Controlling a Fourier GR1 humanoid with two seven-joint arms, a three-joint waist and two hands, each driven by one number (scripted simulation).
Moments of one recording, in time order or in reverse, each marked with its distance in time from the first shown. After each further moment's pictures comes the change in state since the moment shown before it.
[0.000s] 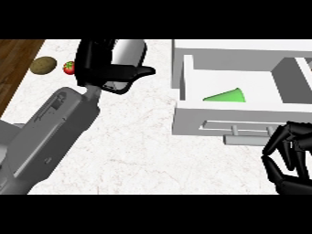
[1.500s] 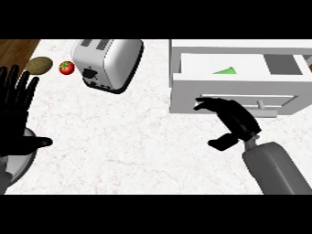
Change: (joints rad) left arm 0.680 0.258 0.281 -0.380 0.034 -0.390 -0.033; right arm -0.347 0.043 0.283 0.903 0.881 -0.295 -0.396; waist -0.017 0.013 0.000
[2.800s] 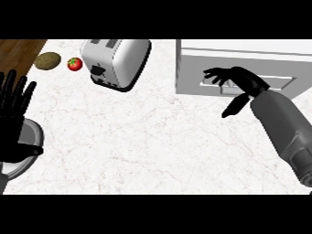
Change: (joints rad) left arm 0.030 -0.047 0.094 0.042 -0.055 -0.168 0.018; right arm -0.564 -0.063 -0.249 0.900 -0.020 0.008 -0.407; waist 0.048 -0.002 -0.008
